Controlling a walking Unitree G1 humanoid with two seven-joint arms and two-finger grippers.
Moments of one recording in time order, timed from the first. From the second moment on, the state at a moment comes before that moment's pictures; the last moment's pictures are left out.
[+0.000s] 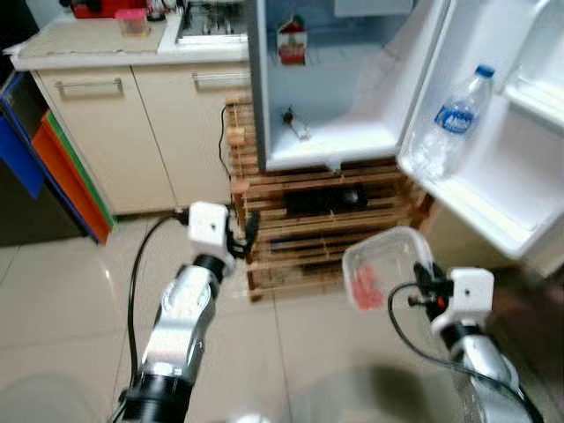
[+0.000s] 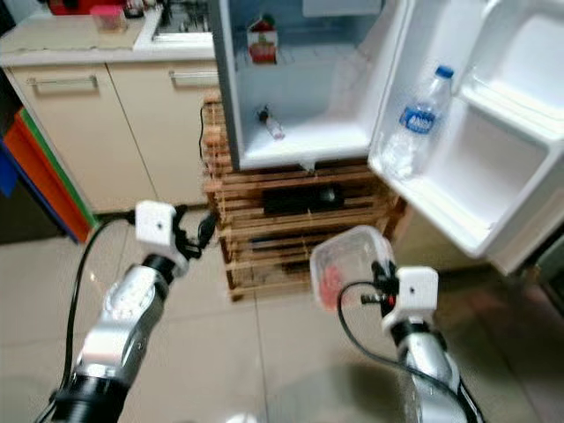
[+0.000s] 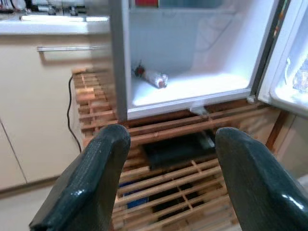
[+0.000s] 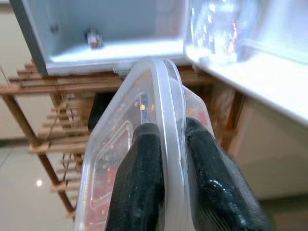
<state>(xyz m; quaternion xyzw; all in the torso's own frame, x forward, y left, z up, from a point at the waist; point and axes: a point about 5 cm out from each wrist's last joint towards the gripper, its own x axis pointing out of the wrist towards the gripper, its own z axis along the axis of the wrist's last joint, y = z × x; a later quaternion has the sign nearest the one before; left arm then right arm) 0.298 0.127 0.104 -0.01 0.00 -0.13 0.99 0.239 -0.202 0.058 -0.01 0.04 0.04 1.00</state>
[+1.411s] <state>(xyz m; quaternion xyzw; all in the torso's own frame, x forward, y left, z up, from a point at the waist) 0.304 0.114 0.110 0.01 -0.01 -0.12 0.99 0.263 -0.183 0.062 -0.02 0.04 0.10 0.99</state>
